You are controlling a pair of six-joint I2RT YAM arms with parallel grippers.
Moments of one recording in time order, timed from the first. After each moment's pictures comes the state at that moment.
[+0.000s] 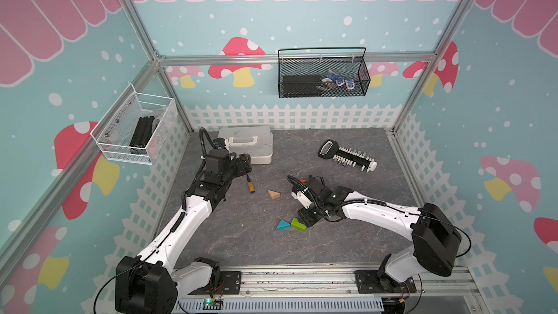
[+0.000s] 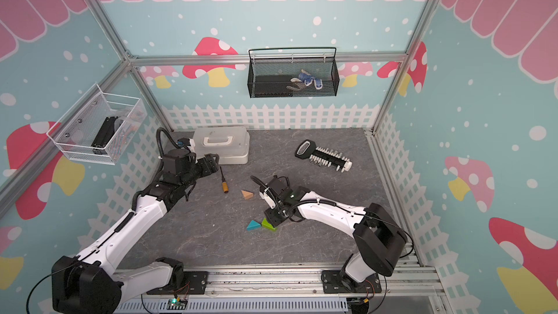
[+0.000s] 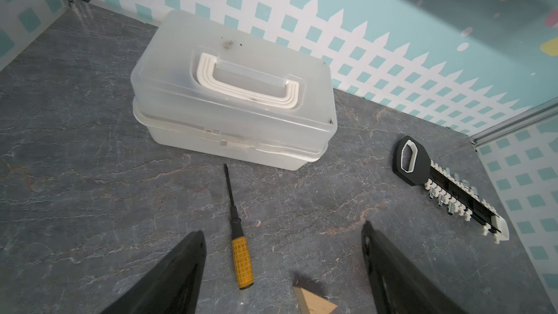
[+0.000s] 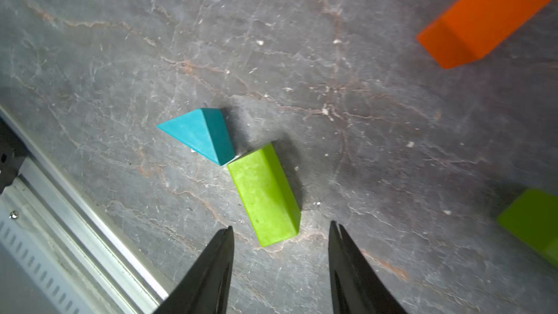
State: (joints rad) left arm -0.22 1.17 0.90 -0.22 -0.04 -0.45; right arm 0.89 1.55 1.02 -0.63 -0.12 0.19
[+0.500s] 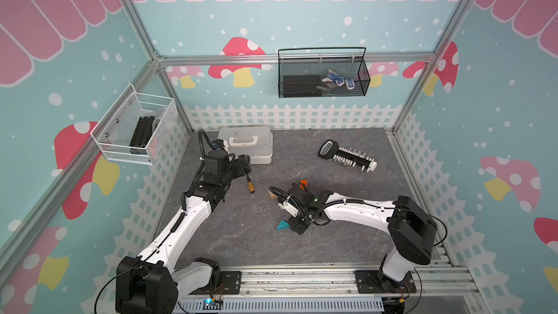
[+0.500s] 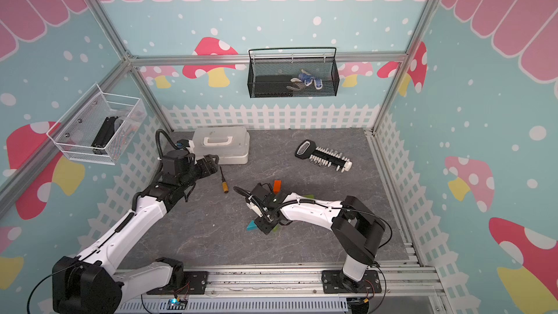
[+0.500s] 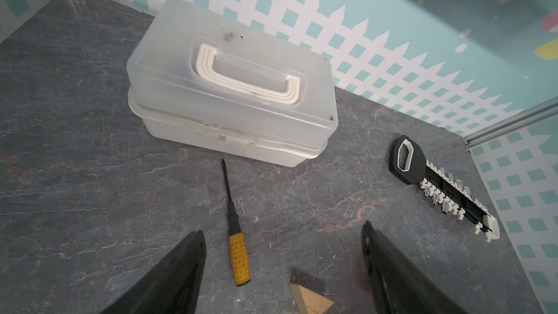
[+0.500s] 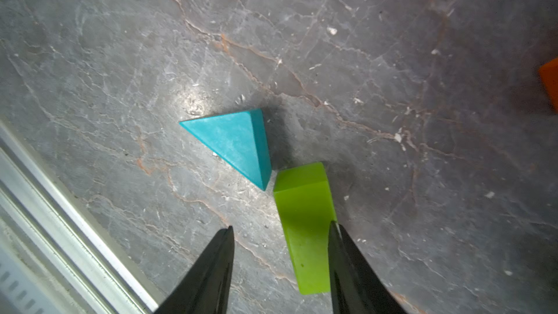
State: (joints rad) left arm -0.20 1.17 0.88 -0.21 -0.01 -0.46; right arm 0.99 1.70 1.12 -0.66 -0.06 0.12
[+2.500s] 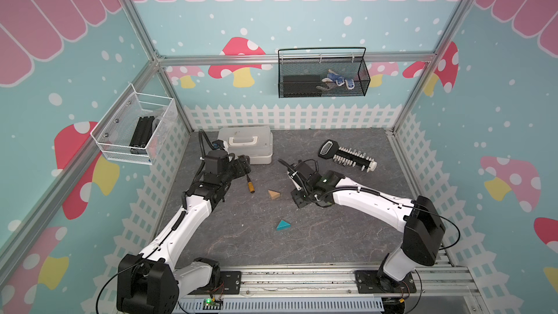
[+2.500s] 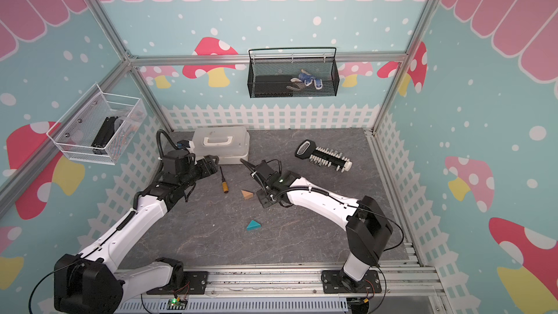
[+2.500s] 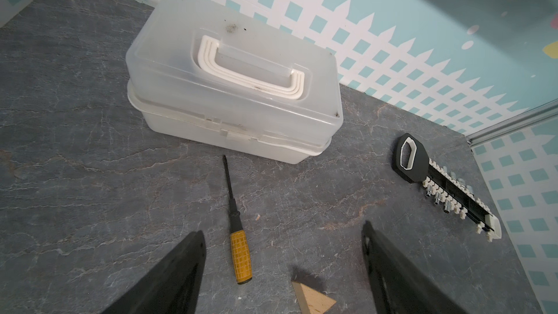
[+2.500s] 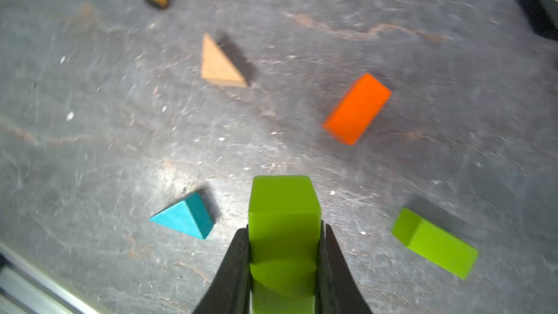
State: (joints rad) left arm -0.19 1.18 0.87 -0.21 0.00 -0.47; right arm 0.83 1.63 1.32 -0.78 0.14 0.35
